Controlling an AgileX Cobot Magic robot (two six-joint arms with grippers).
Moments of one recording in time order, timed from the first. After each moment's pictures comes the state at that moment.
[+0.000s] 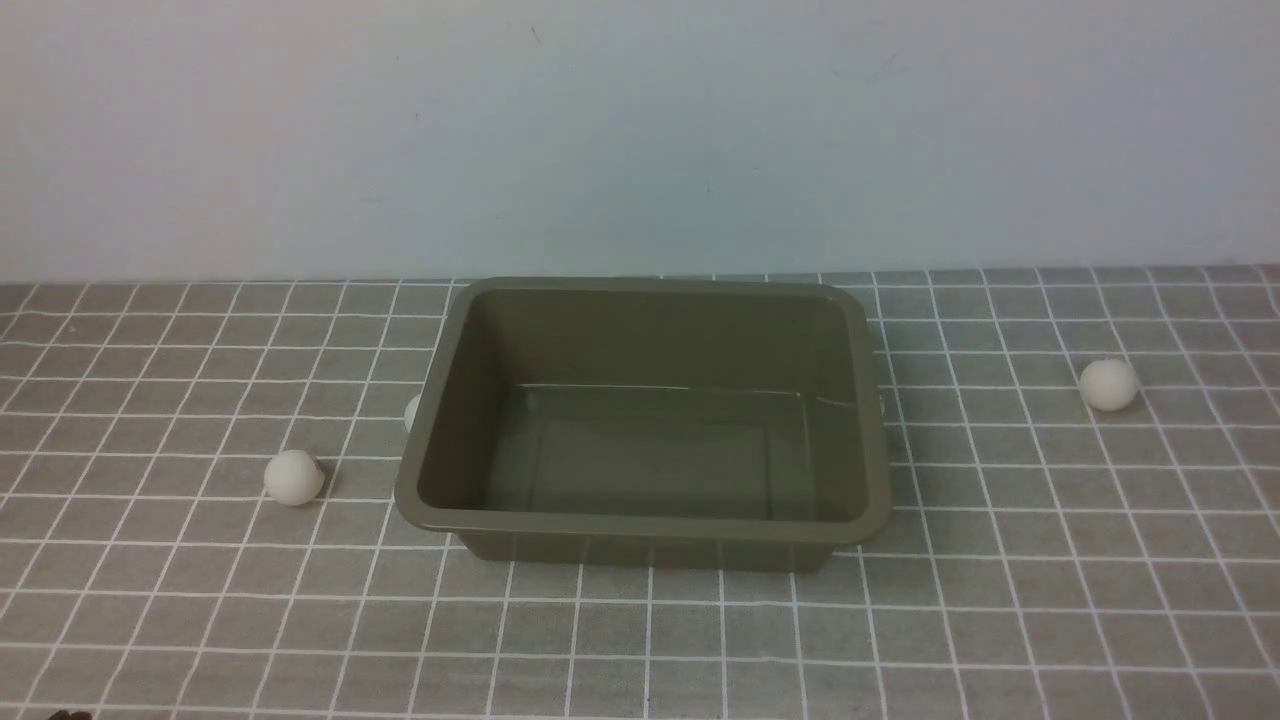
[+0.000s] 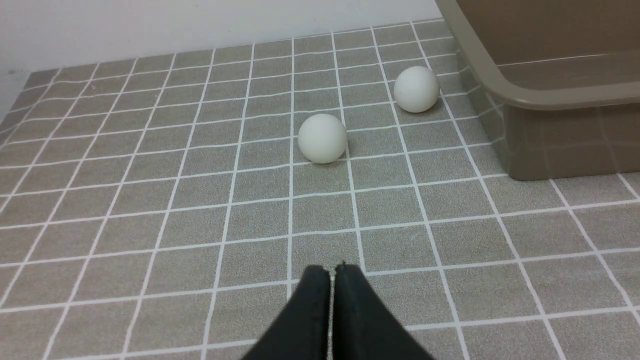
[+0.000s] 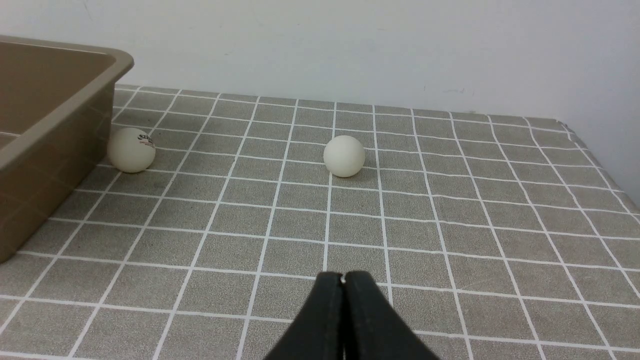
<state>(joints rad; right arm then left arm) -0.06 -0.01 0.02 0.00 0.38 -0.04 -0.05 -0.01 0.03 -0.05 0.37 0.09</state>
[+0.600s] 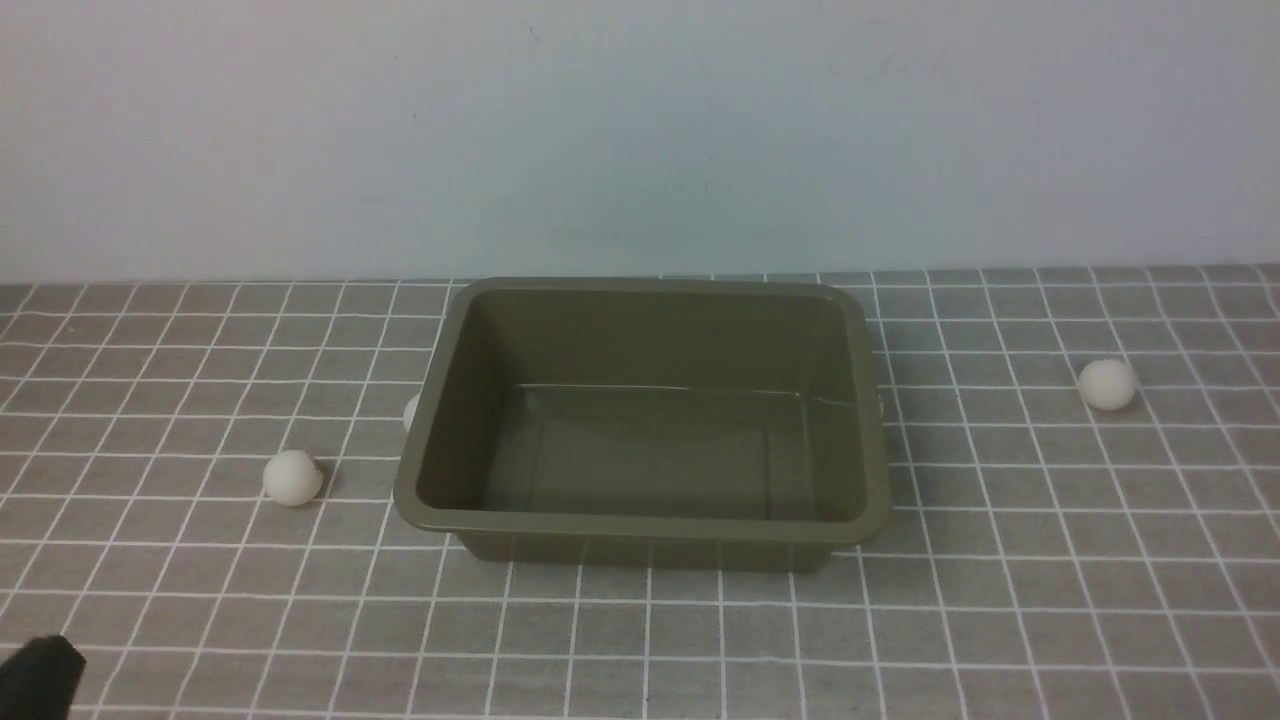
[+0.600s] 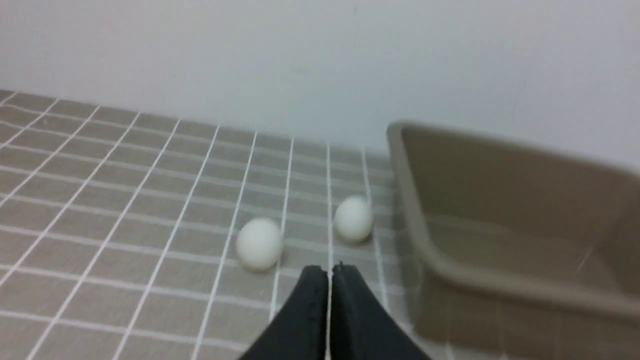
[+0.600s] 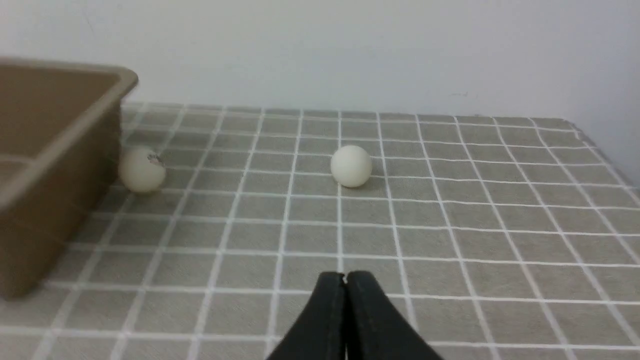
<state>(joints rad) -0.06 -0.01 0.03 0.10 0.32 0.00 -0.05 -0.01 0.03 -0.38 0.10 0.01</state>
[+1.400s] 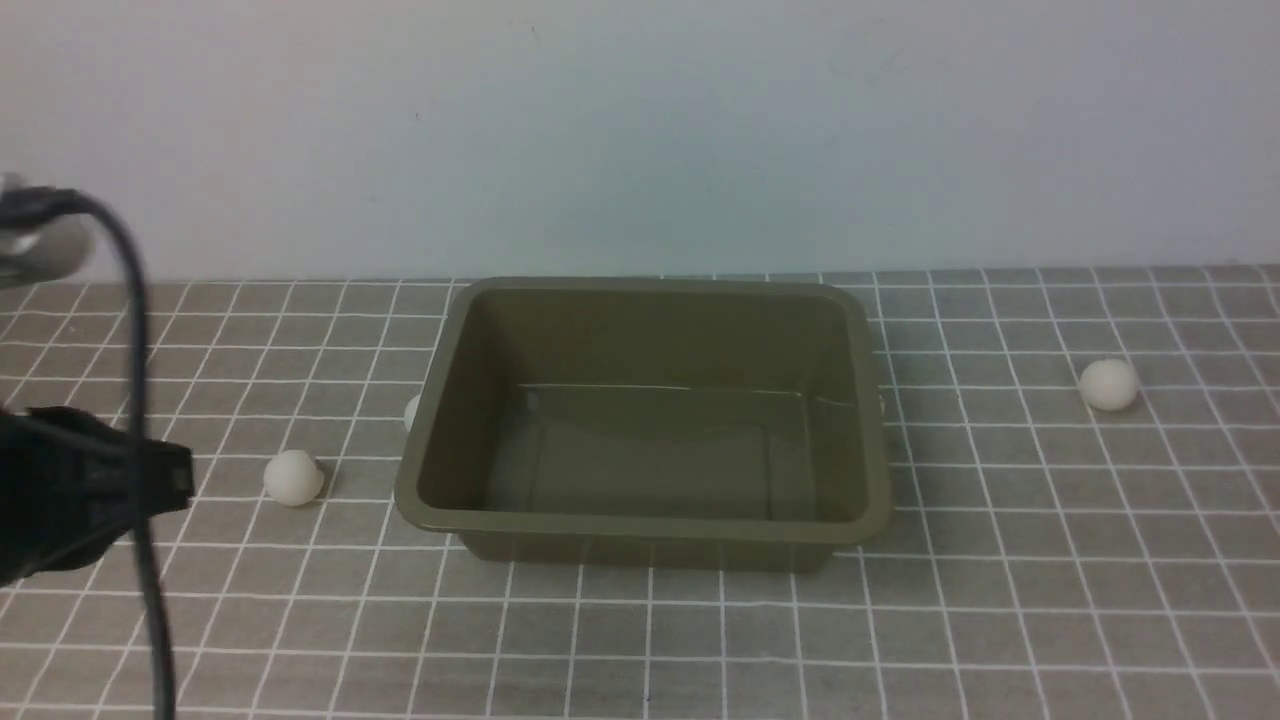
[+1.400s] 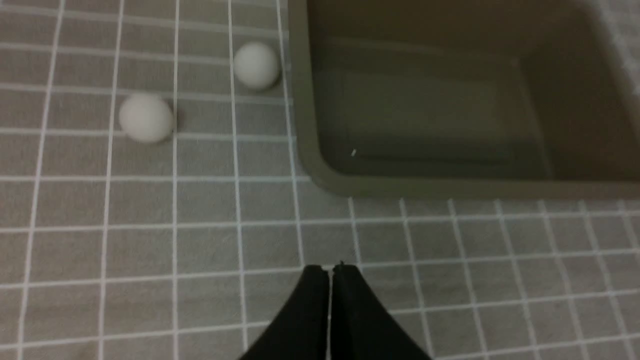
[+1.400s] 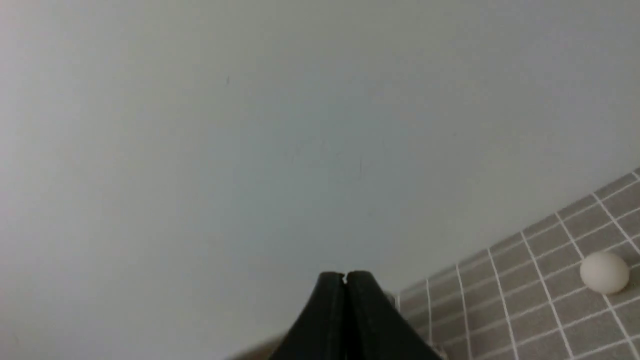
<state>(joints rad) -0.06 0.14 -0.32 0.73 0.40 -0.03 -0.05 0.92 -0.82 -0.36 0.85 0.10</state>
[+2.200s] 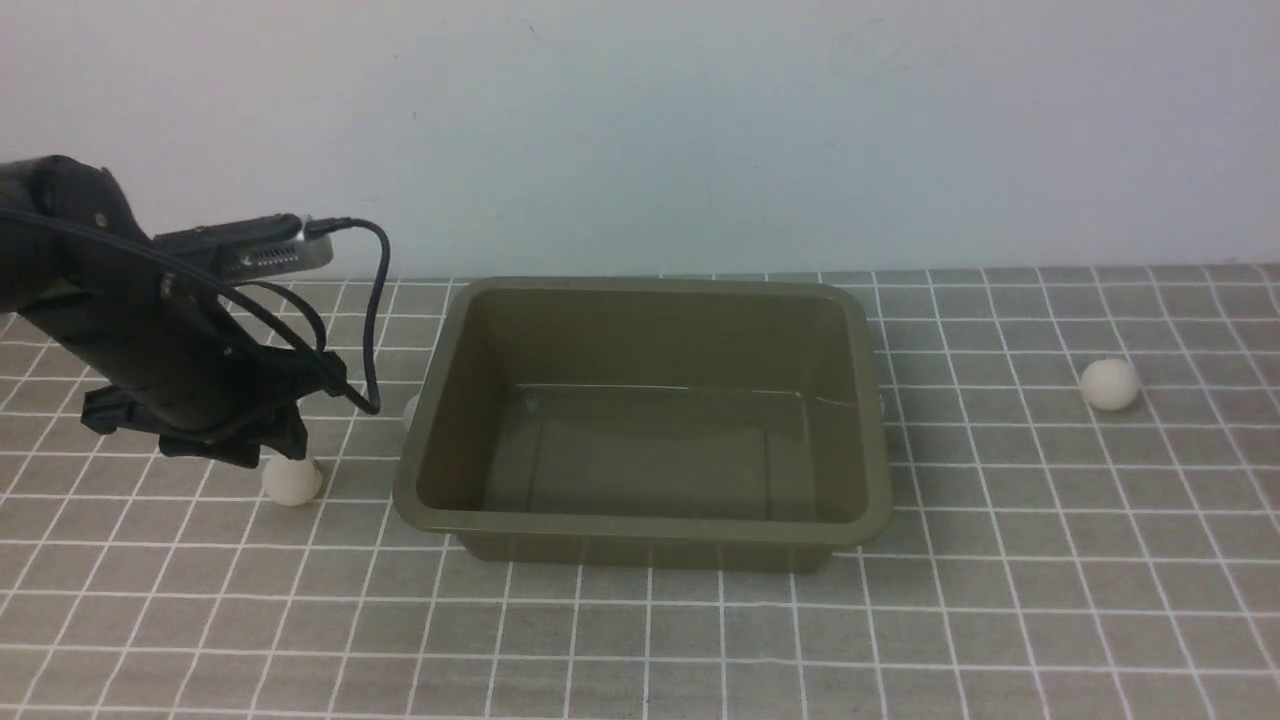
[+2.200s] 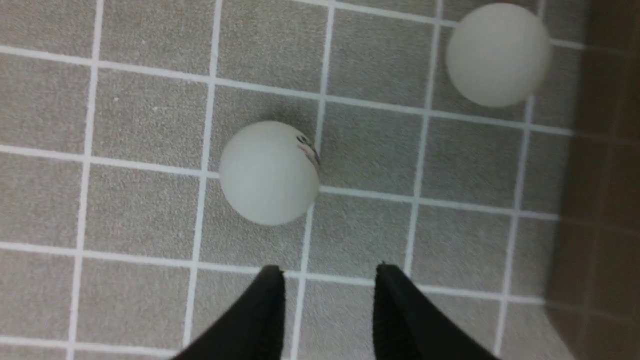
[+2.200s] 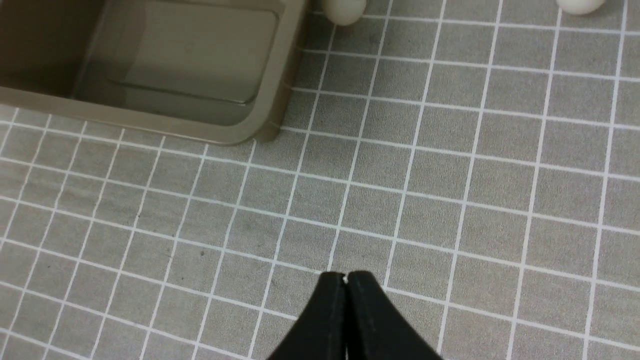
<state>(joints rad) -0.06 0.83 -0.92 0.39 1.20 -0.19 0.00 1.76 -1.19 -0.17 0.74 -0.06</state>
